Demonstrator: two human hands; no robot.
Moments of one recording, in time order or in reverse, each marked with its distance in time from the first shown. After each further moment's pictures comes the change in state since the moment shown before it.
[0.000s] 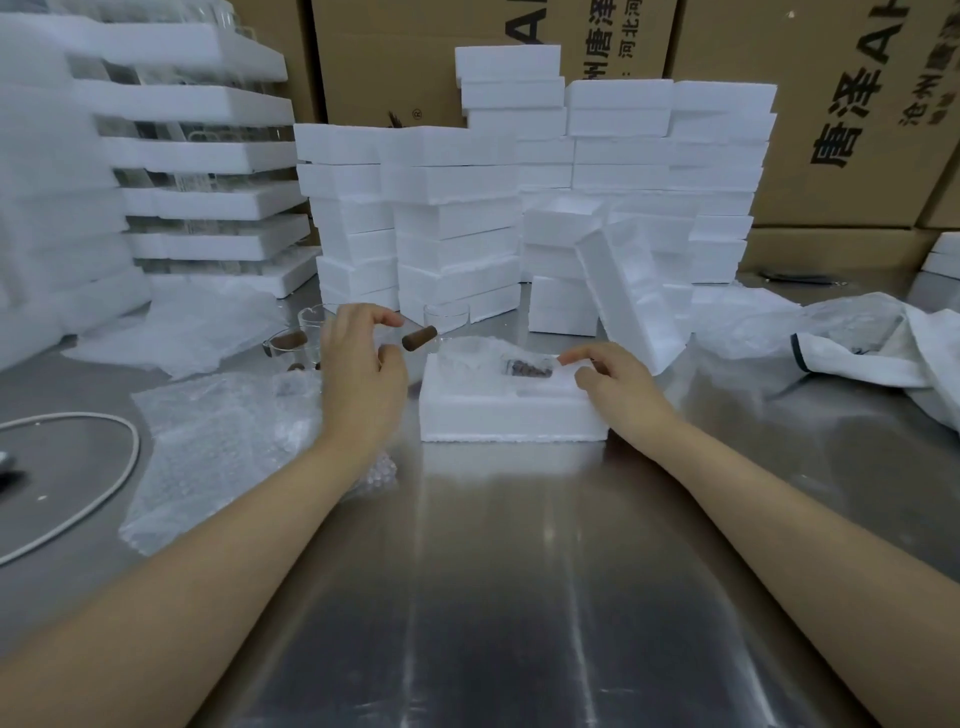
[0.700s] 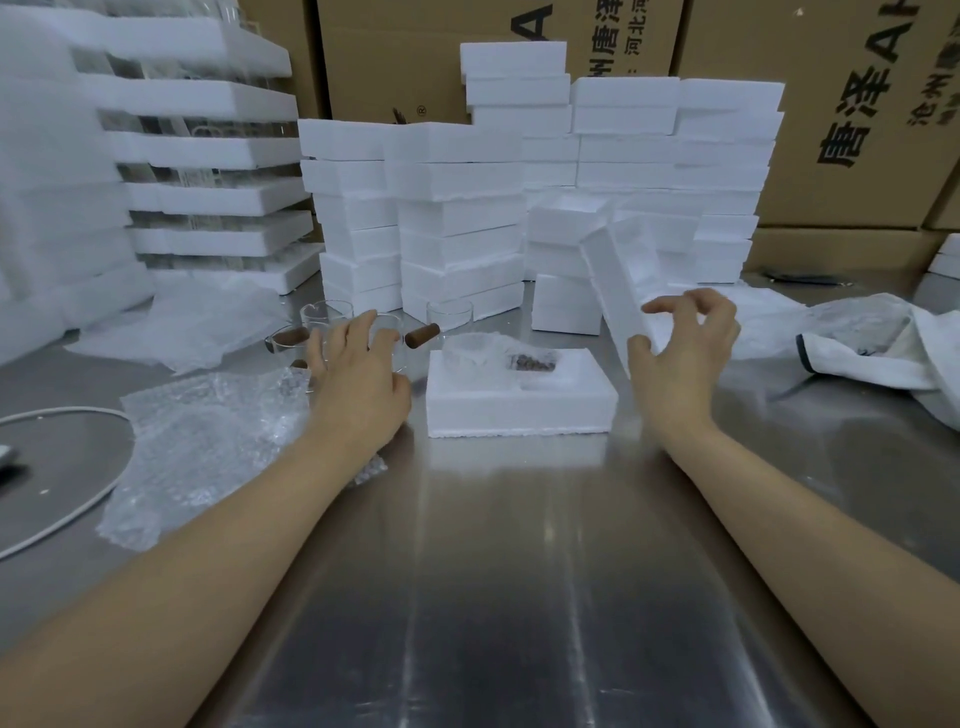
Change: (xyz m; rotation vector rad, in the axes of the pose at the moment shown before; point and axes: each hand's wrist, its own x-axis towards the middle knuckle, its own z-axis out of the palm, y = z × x) left_hand 0.003 -0.025 -0.002 0.675 -0.230 0.136; right_hand 0.001 0.004 -0.019 -0.236 0.613 -0.130
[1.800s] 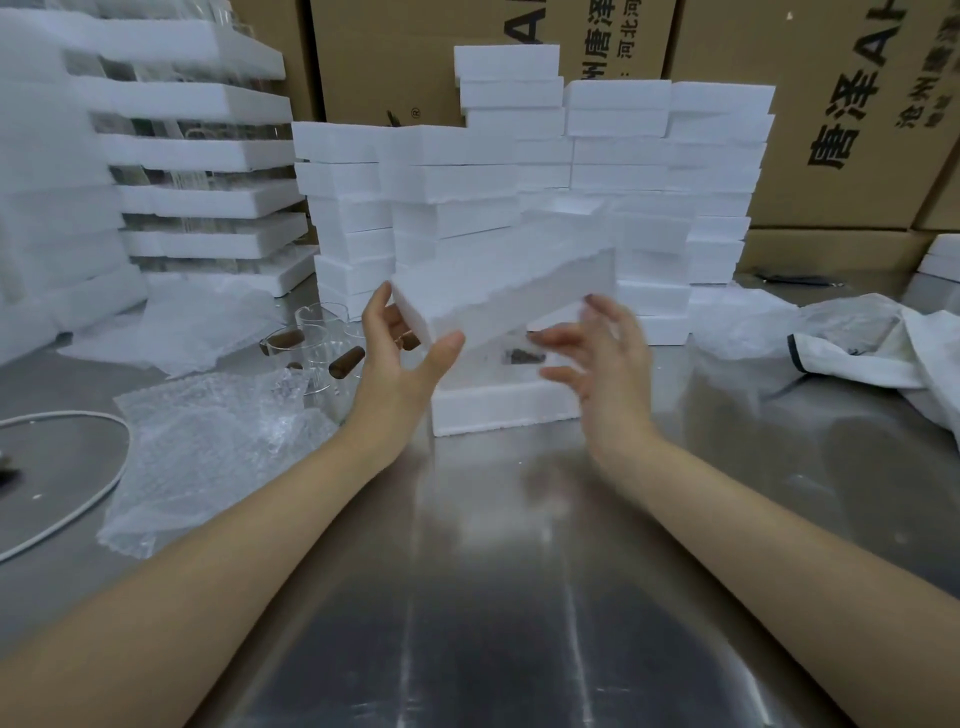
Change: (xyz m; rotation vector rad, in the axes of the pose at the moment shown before) left_hand -0.008 0.040 -0.014 -1.126 -0.067 -0.127; right_hand -0.032 -0.064 0.006 1.101 -0.269 0.429
